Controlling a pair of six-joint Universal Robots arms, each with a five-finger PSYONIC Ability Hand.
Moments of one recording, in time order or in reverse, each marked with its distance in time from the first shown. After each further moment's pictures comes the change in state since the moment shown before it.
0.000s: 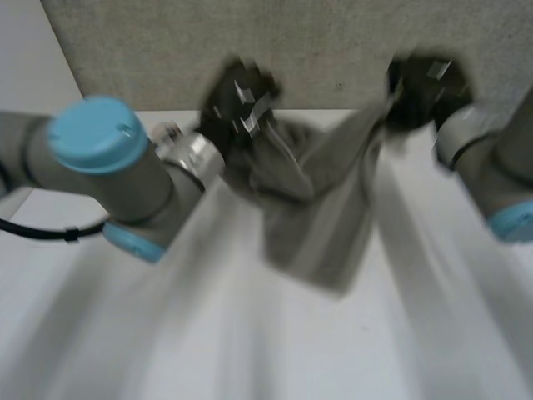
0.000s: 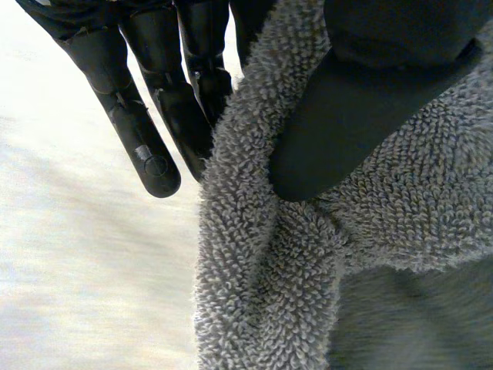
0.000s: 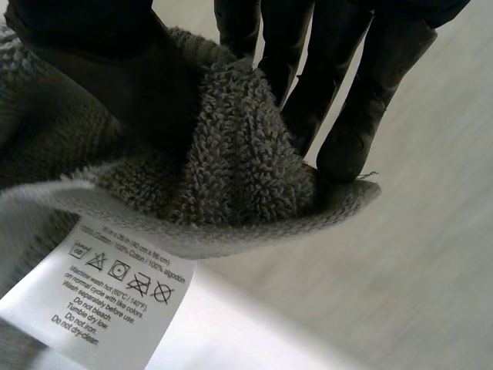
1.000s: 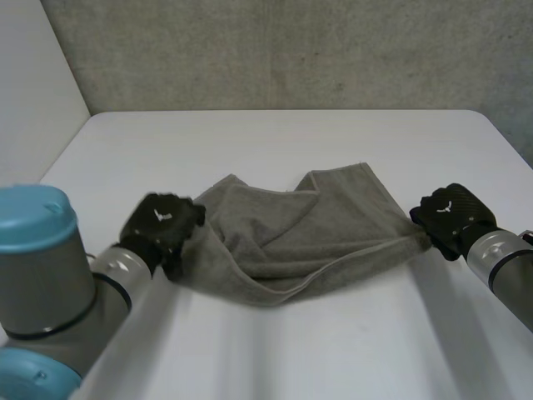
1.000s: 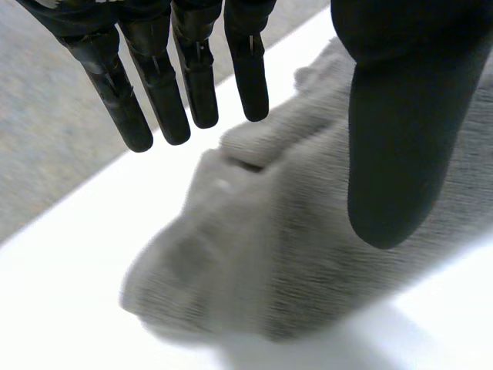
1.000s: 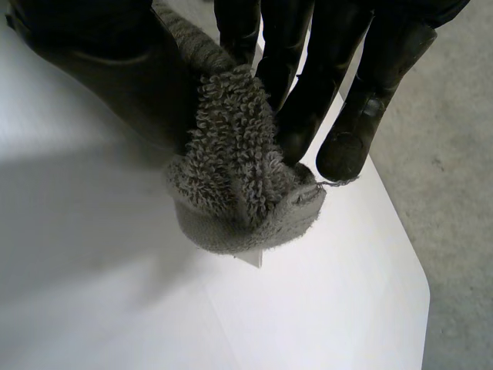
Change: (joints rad) left arm 0.105 0.312 -0.635 -0.291 -0.168 -0.202; right arm -0.180 -0.096 0.592 0.060 -0.129 -0.788; left_hand -0.640 -0.712 -0.710 -0.715 -0.663; right_hand 0.000 0.001 0.012 0.000 0.009
